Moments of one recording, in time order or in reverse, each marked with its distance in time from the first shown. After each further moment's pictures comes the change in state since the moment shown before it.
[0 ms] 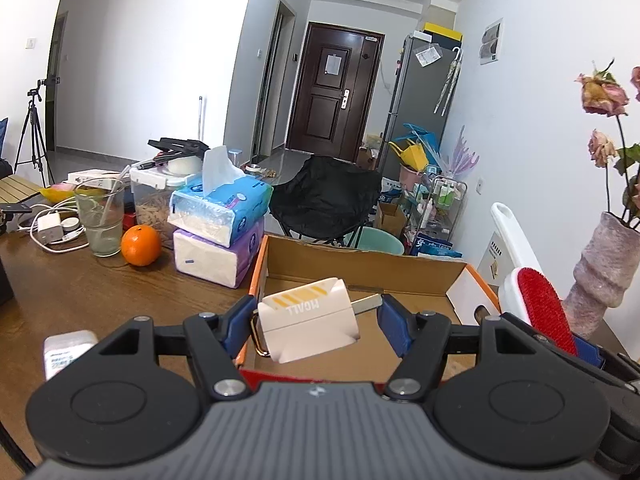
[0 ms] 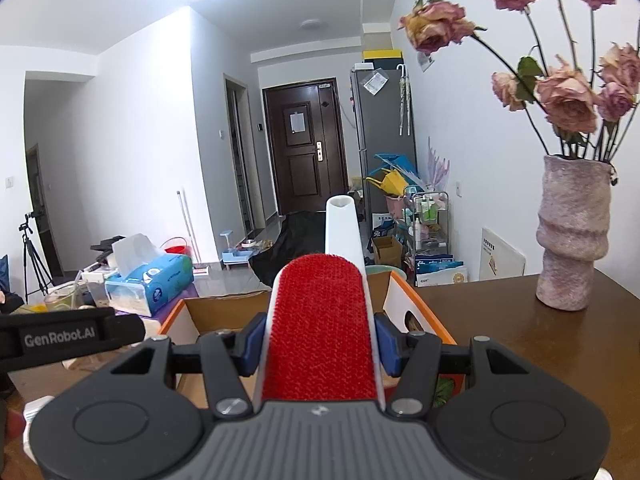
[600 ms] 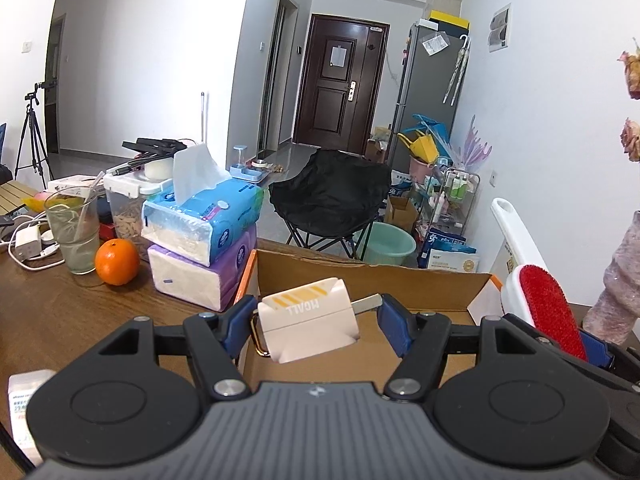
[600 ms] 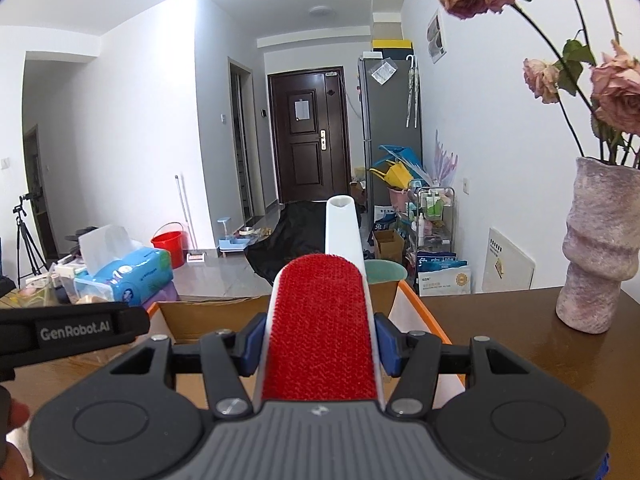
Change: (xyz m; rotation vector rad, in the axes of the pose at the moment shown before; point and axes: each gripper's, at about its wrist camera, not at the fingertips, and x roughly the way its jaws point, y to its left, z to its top) left arm 0.069 -0.016 0.021 0.021 0.021 0.036; right arm 0.073 -0.004 0.015 -0.042 0.037 -0.004
